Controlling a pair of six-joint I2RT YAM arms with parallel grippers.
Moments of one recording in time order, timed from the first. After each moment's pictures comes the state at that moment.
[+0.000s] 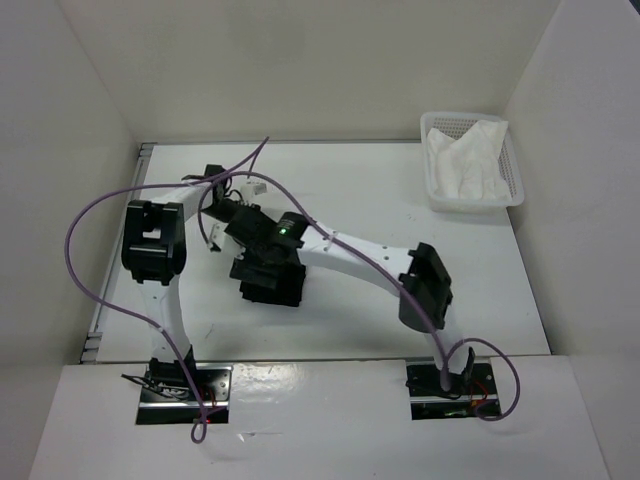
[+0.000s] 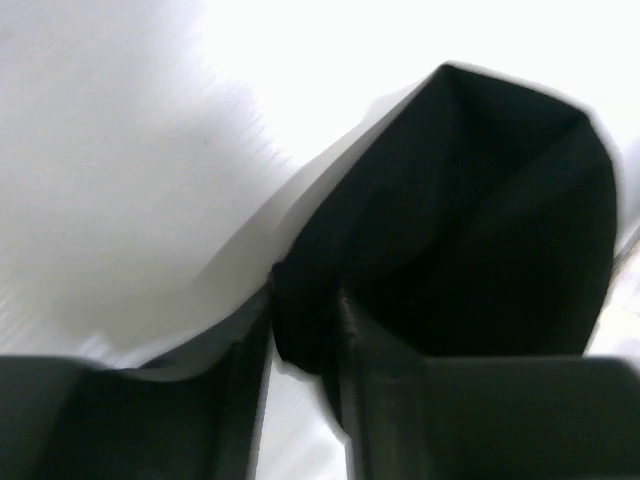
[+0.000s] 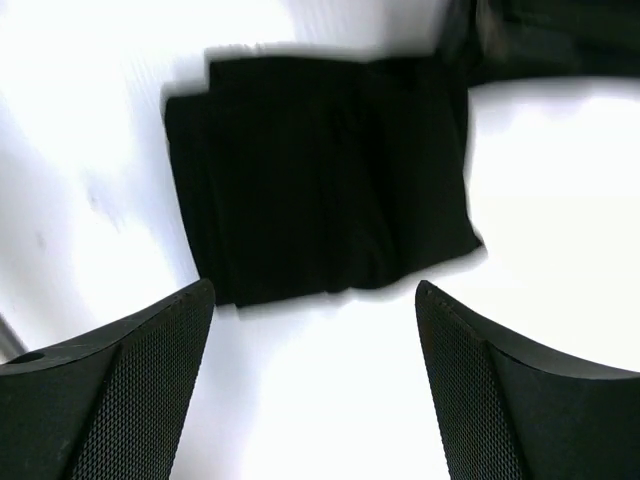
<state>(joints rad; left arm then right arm) -0.07 2.12 1.49 -0.78 0.70 0.35 1.11 2.10 1.97 -0.90 0.14 -0.32</state>
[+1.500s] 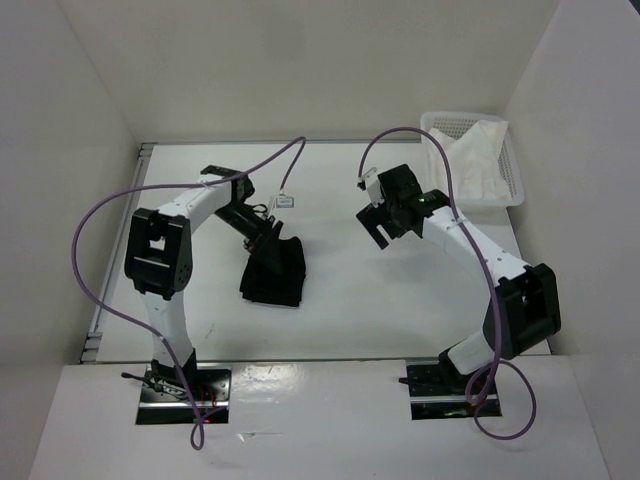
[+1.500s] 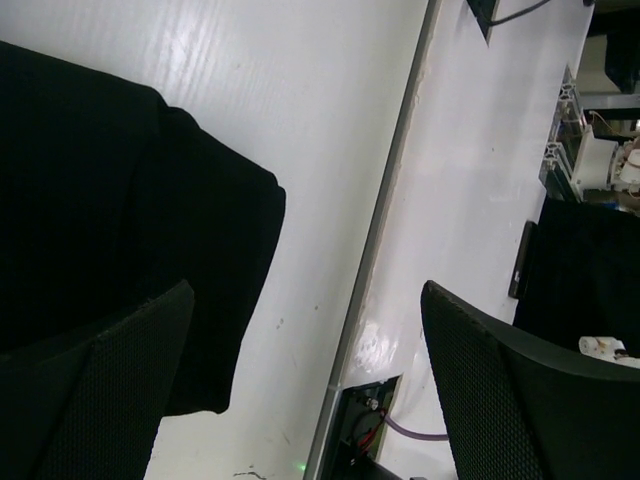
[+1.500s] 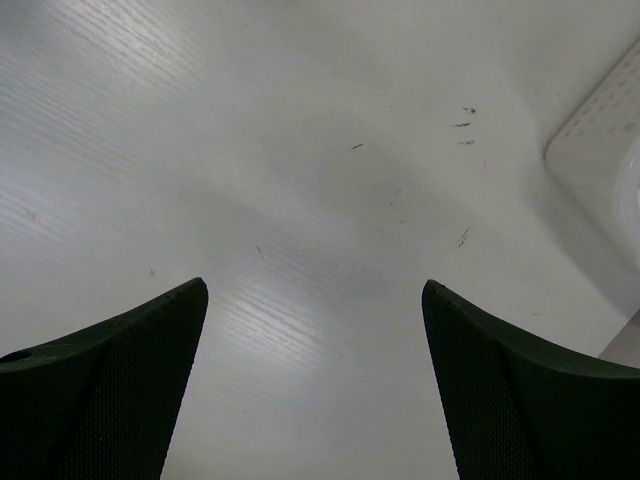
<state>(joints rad) -0.23 1.98 1.55 -1.34 0.97 0.75 0.43 1.48 1.21 -0.68 0.14 -0.29</state>
